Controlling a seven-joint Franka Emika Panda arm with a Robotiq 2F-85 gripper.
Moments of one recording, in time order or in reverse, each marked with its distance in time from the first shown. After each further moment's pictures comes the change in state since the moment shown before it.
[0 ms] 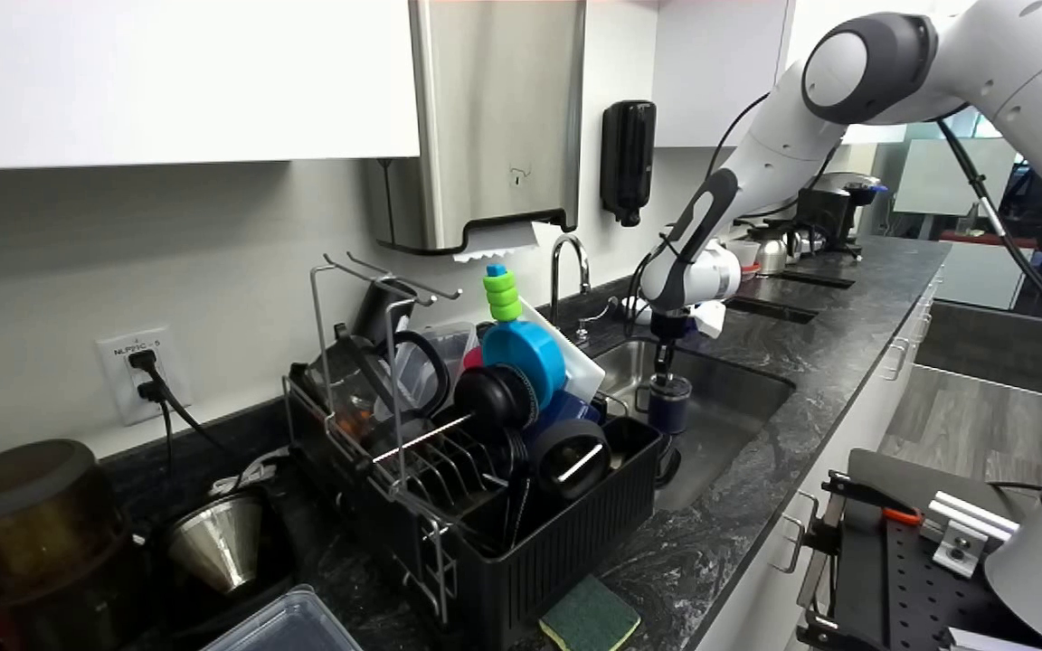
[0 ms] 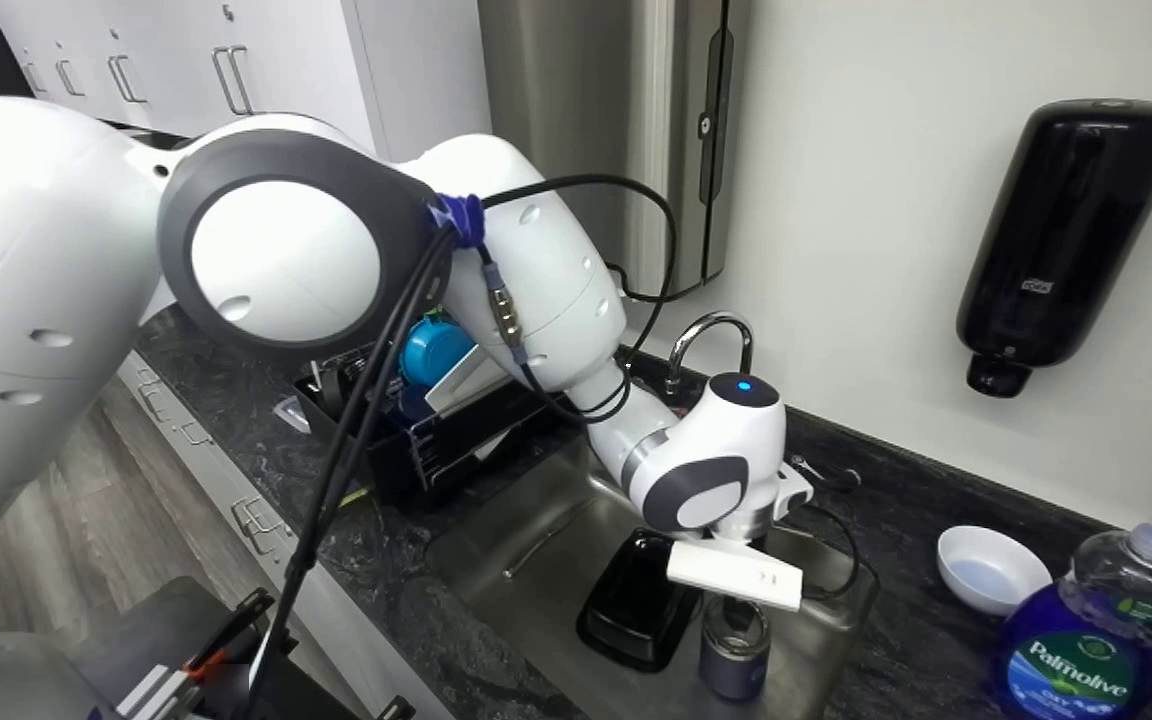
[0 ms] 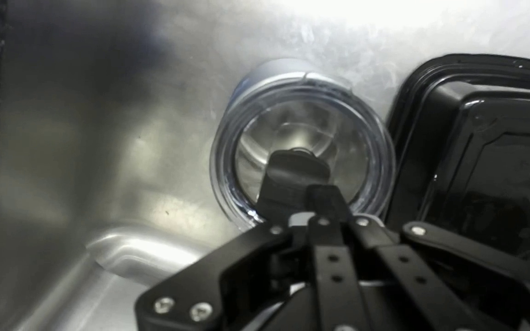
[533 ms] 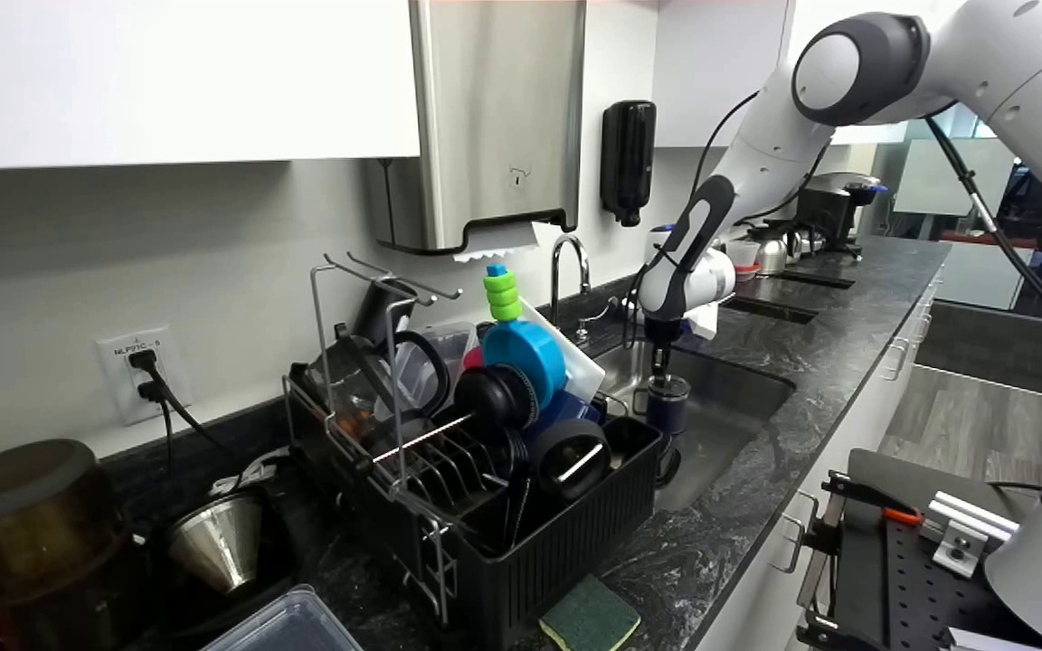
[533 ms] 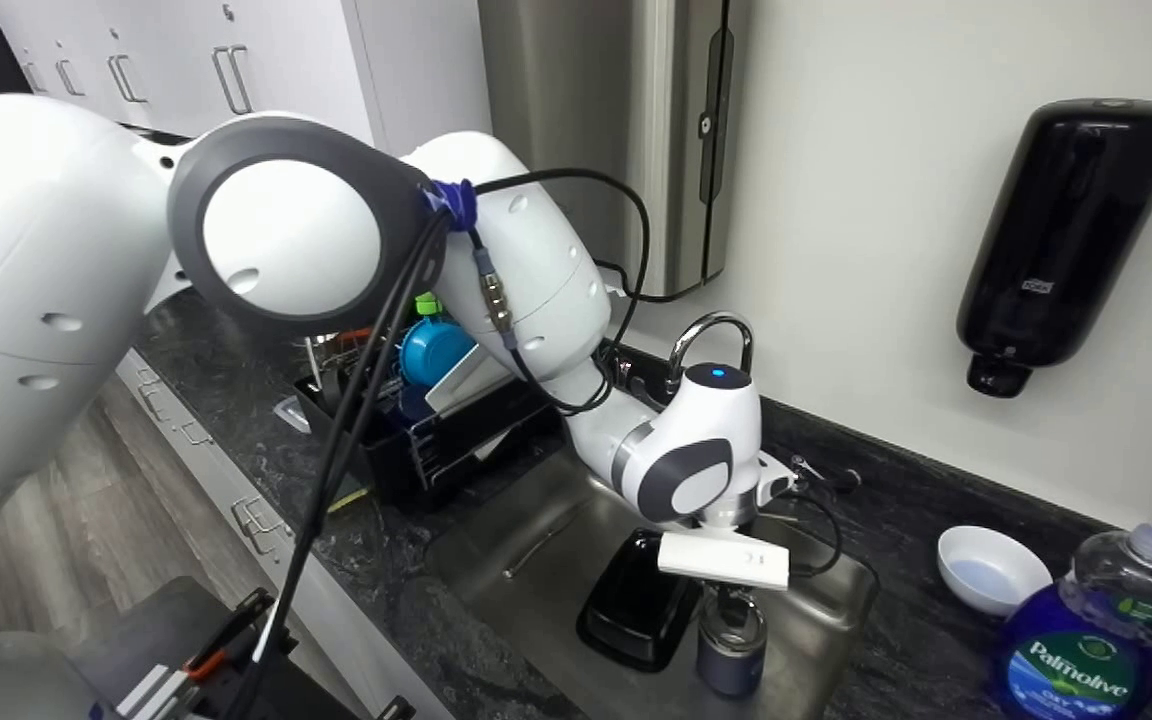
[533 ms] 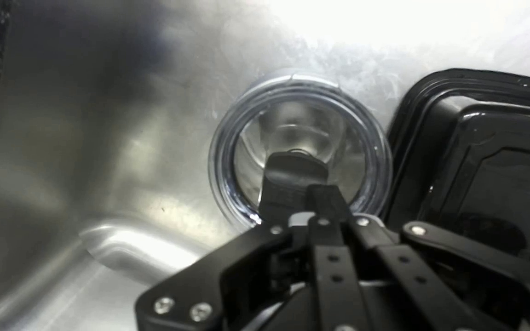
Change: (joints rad) arm 0.078 0.000 -0.054 -0.013 -0.106 0.007 0.082
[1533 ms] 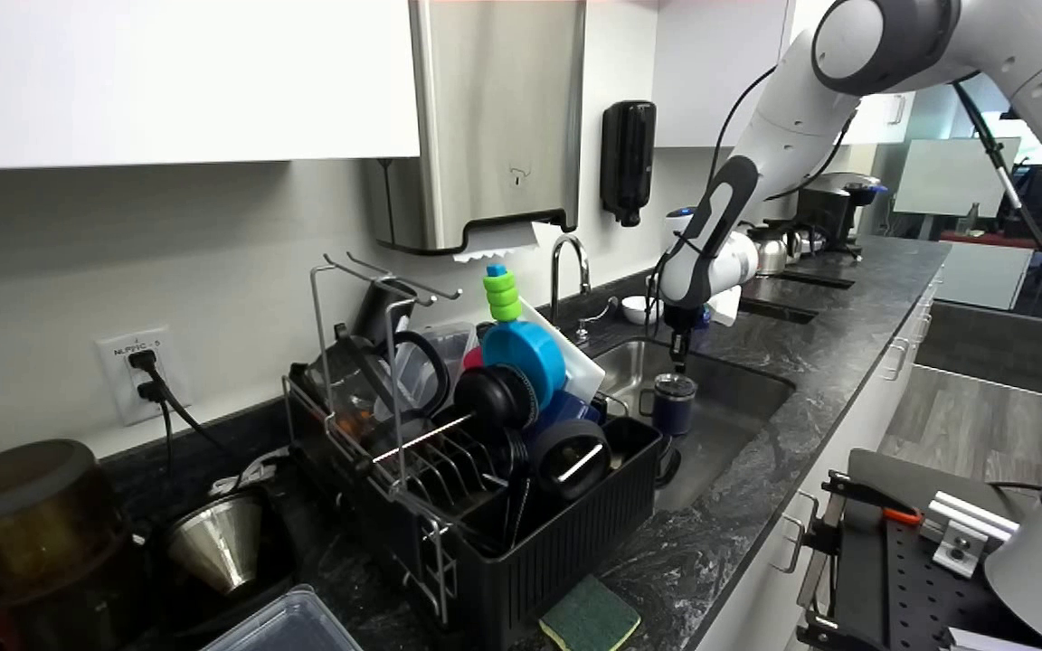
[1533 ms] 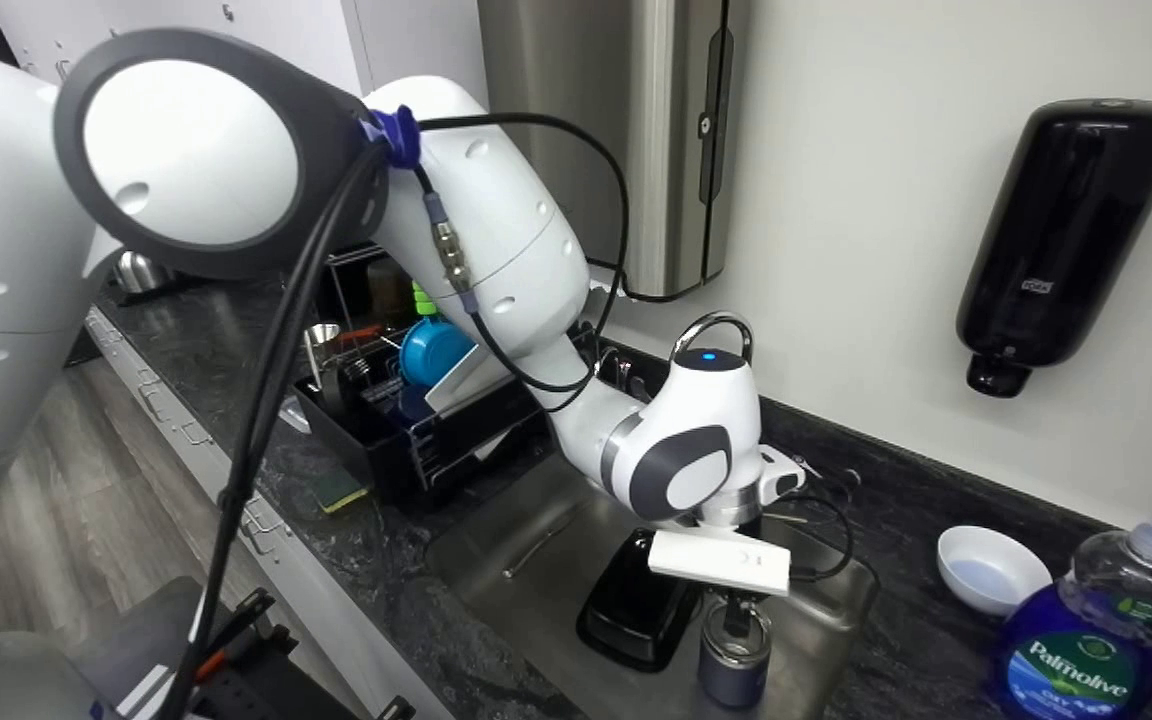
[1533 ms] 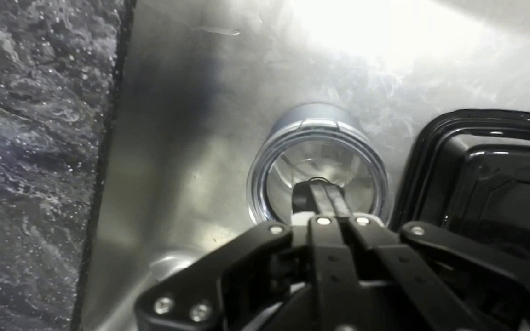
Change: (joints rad) arm 0.035 -0.121 -0.083 -0.130 -0.072 0.029 0.122
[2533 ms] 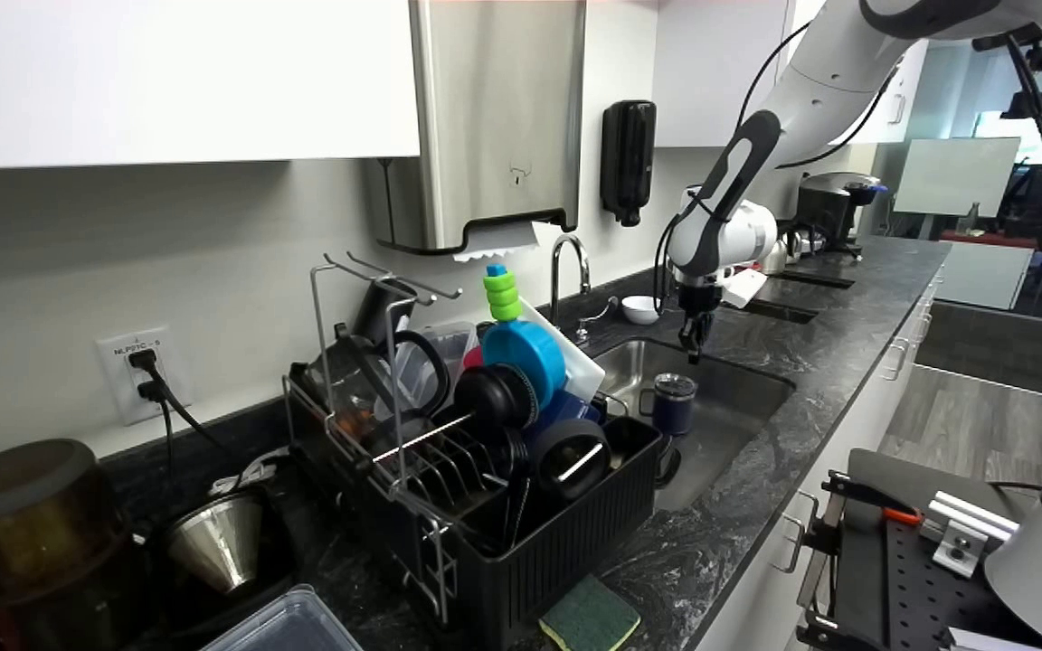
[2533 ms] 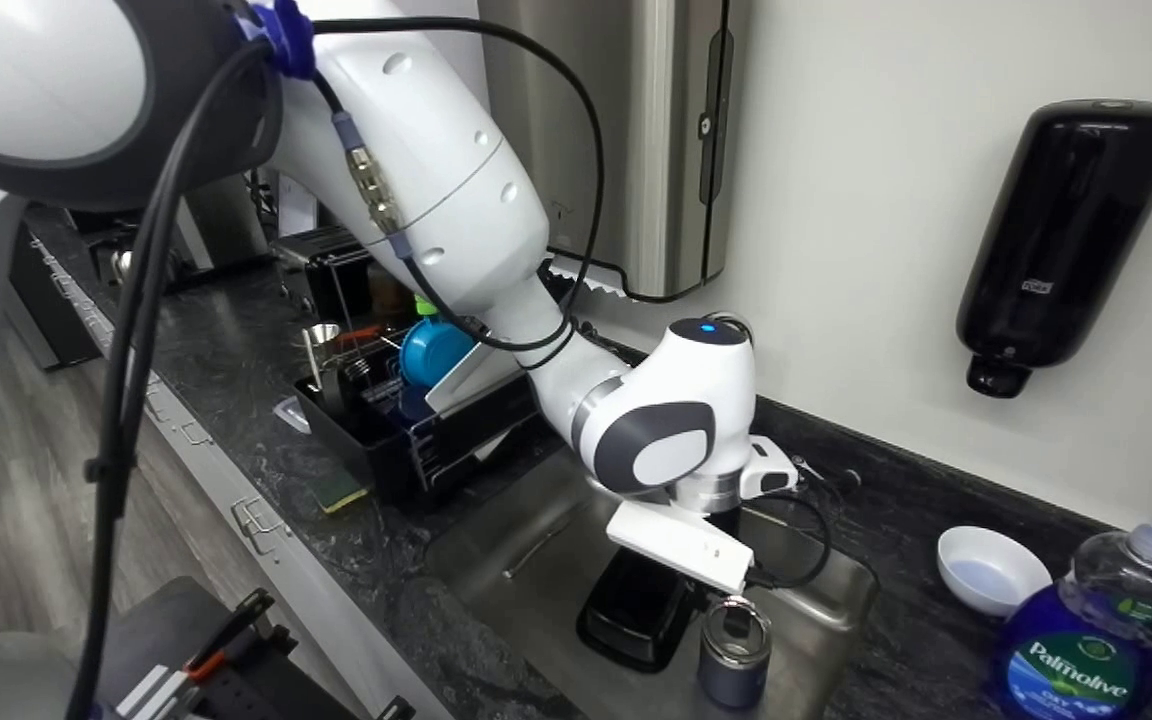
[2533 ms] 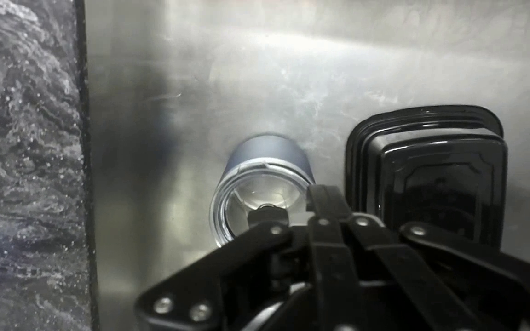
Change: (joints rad) arm -0.025 -0.169 0.027 -0.134 0.128 -0.110 0.072
